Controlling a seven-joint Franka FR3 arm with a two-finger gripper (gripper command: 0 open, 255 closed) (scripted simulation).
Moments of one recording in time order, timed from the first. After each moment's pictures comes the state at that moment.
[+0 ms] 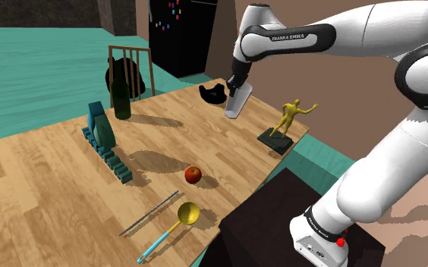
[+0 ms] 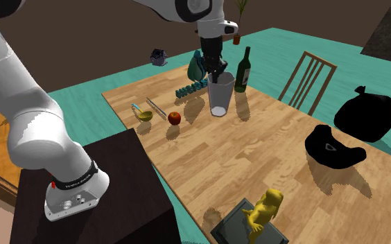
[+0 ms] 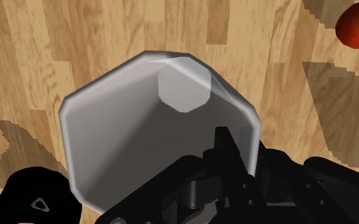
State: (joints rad) arm 0.03 0.00 -0.03 -1.95 -0.11 2.02 -0.08
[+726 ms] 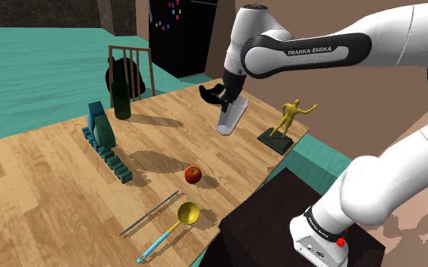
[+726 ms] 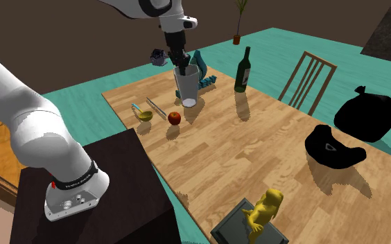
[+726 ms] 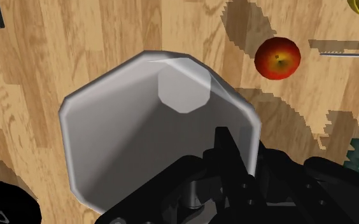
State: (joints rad) arm 0.14 -0.19 0.11 -2.16 -0.11 2.01 0.16
